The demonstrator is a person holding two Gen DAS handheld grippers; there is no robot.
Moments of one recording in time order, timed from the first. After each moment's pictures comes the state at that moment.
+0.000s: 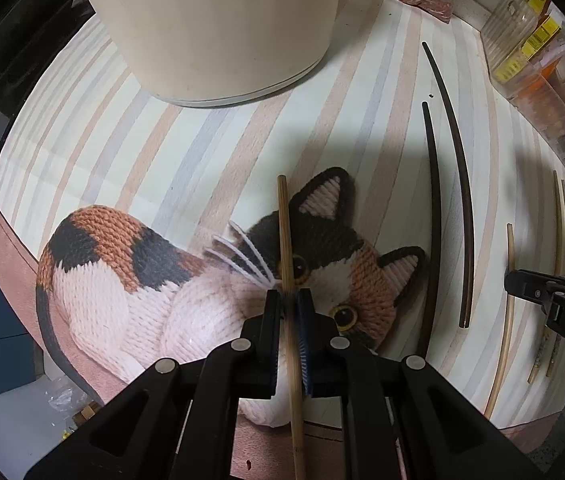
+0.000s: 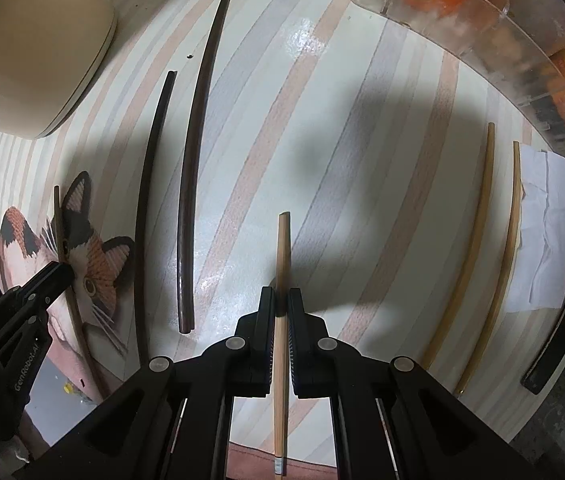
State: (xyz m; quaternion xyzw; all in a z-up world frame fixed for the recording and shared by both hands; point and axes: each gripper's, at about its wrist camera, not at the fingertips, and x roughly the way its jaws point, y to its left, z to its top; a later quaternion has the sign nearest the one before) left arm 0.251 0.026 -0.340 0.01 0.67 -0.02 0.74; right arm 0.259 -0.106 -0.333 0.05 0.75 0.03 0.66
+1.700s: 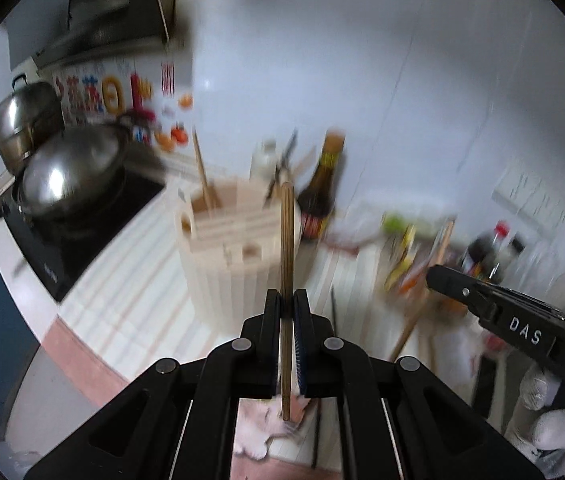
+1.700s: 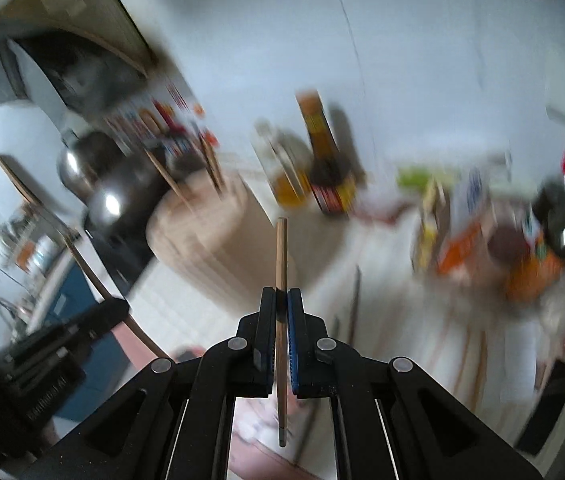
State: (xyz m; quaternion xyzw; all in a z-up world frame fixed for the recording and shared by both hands) left arm 0.241 0.067 -0.064 -0.07 0.40 -0.07 0.91; right arm 0.255 -0.091 -0.035 0.14 0.42 0.15 0.88
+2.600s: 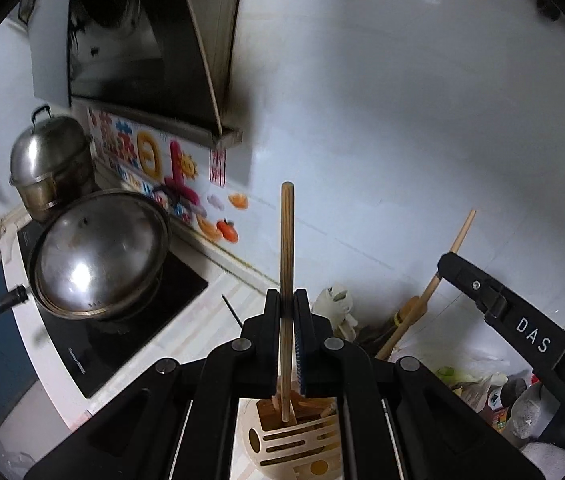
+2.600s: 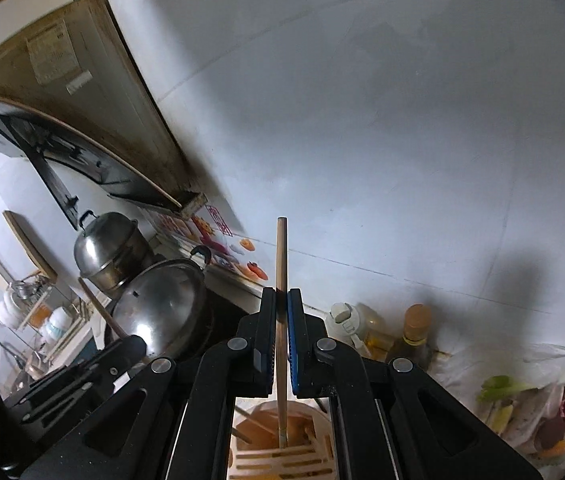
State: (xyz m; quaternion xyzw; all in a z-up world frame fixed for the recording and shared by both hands) left arm 0.417 0.153 -0.009 -0.10 0.37 0.01 0.92; right arm 0.453 0.007 0.041 0.14 0.34 0.16 0.92
